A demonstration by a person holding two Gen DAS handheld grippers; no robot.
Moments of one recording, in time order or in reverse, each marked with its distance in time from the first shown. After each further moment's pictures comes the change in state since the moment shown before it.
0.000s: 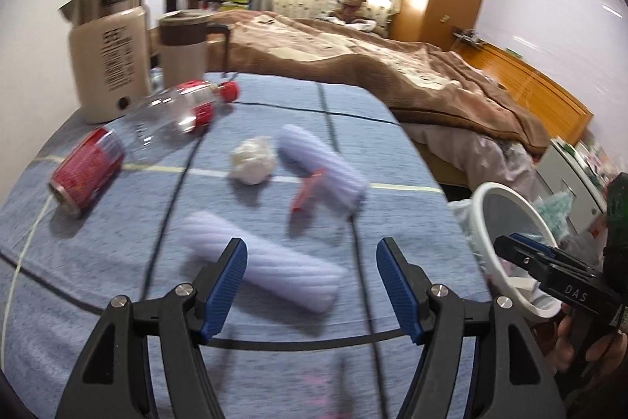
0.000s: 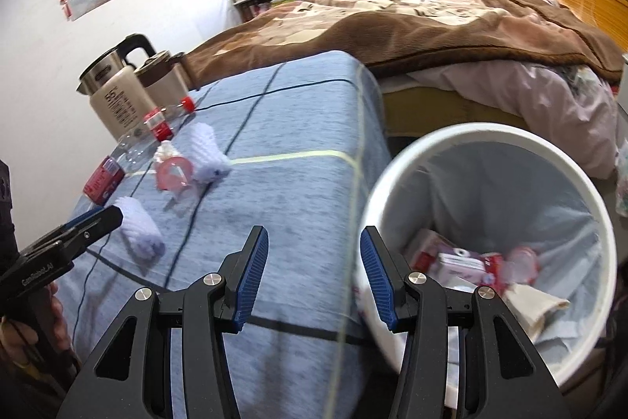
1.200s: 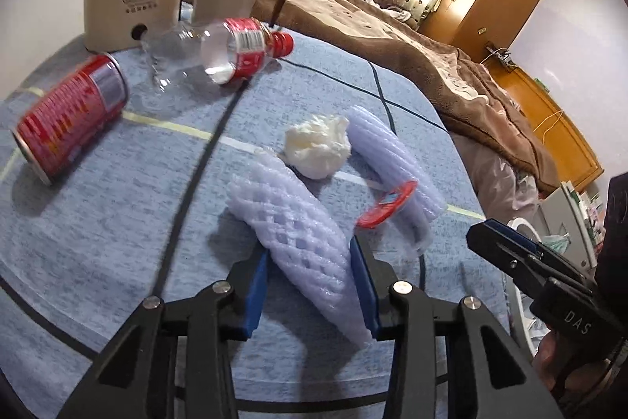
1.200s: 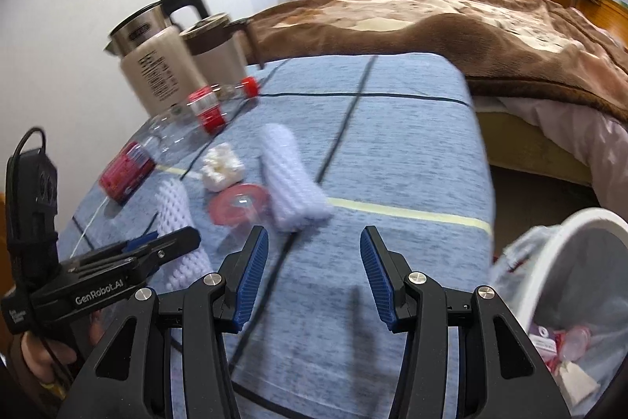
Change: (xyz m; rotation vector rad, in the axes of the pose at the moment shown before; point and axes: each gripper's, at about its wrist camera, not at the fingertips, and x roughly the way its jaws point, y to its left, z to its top) left arm 0.049 0.055 0.010 -0.186 0.114 -0.045; right arm 0.073 0.084 0.041 -0.172 0.075 0.117
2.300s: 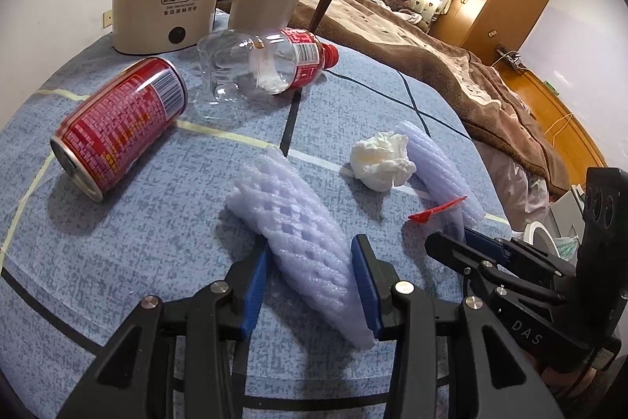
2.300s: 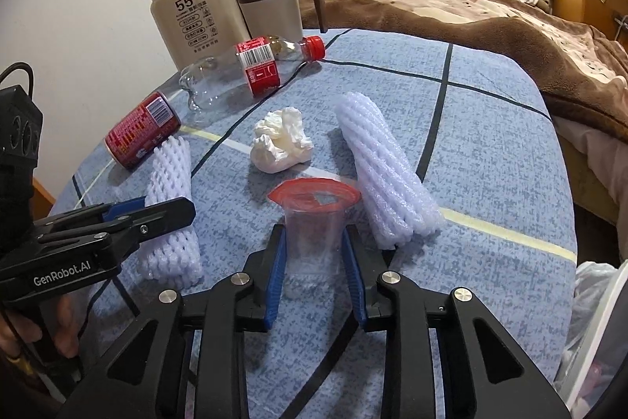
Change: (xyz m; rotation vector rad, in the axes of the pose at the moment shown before) left arm -0.008 0.040 0.008 -0.011 0.000 0.023; right arm 0.055 0.046 0.003 -0.117 0.067 0.034
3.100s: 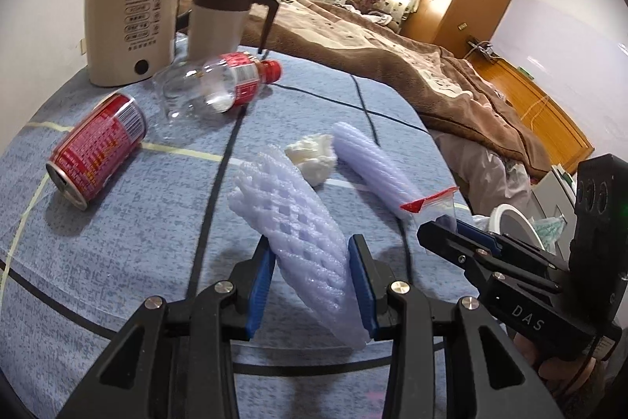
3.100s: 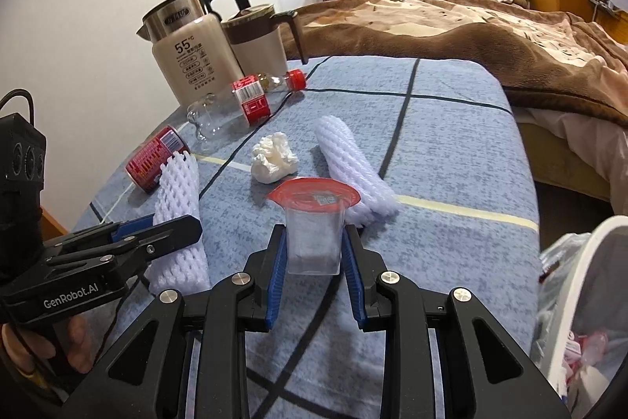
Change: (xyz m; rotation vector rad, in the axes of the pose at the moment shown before) left arm -0.025 -0.045 -0.008 0.097 -0.034 -0.052; right arm -0.056 -0.017 -0.018 0.092 -0.096 0.003
